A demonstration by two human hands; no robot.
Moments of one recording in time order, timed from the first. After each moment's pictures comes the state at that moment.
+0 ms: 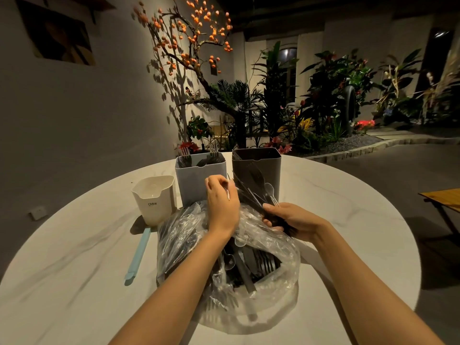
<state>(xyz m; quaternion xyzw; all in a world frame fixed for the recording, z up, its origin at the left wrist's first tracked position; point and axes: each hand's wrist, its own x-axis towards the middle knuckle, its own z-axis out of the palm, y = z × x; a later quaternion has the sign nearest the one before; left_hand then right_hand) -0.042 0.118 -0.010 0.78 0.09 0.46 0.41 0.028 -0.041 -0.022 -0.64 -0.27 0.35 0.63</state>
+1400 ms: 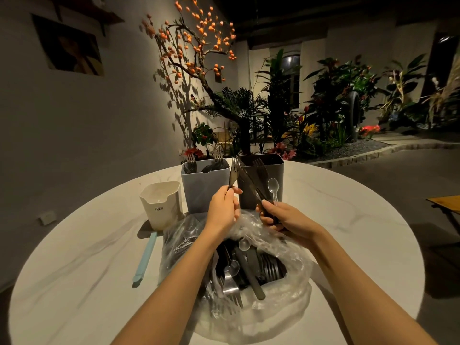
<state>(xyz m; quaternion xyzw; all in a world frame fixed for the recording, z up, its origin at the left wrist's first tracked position) -0.062 0.126 0.007 0.73 0.08 0.27 0.62 0.006 -0.030 -0.013 -0.59 -0.32 0.30 0.67</state>
